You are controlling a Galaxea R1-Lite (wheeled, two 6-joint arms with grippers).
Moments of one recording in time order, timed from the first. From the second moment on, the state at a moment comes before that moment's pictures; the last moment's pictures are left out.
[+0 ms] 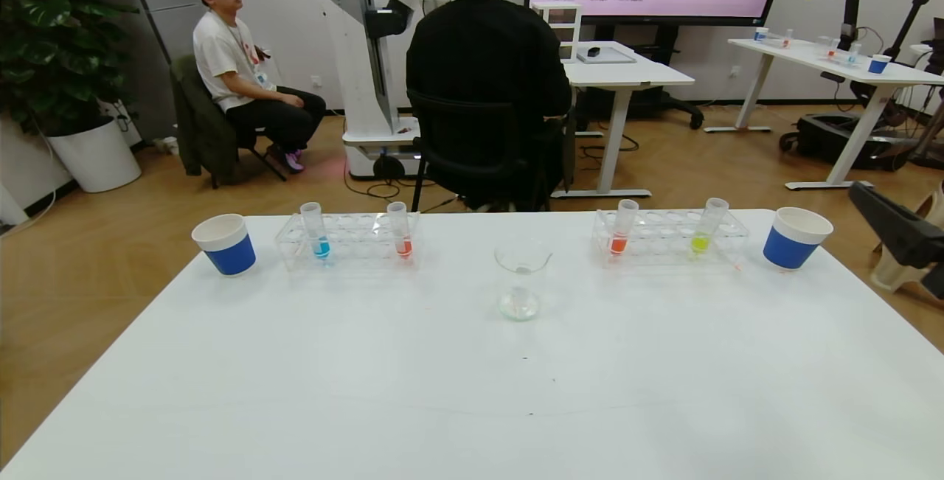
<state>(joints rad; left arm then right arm) 0.00 0.00 0.00 0.00 0.00 0.01 0.04 1.20 -0.36 -1.02 0.01 -0.02</state>
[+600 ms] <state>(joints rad) 0.00 0.00 0.00 0.00 0.00 0.01 -0.01 1.91 -0.51 -1.49 0.05 0.01</state>
